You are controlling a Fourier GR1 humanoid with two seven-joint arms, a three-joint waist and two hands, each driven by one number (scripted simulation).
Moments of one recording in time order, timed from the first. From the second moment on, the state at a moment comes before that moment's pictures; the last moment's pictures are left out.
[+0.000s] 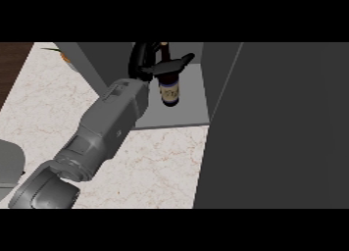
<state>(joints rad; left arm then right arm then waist) -1.21 0.03 -0.05 -0.17 0.48 0.15 -0.63 0.36 -0.55 0.59 -2.51 -0.03 -0.40 0.01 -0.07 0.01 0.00</state>
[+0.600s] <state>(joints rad) -1.13 0.00 -0.09 -0.29 0.51 0.10 -0.59 0.41 -0.57 0.56 -2.51 -0.03 -0.41 0.01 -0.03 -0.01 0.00</state>
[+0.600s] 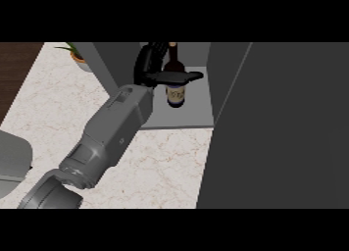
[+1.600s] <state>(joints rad) -0.61 0.01 -0.37 -0.93 0.61 0.14 -0.46 0.42 -0.59 0.55 -2.52 -0.02 -0.45 0.01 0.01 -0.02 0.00</state>
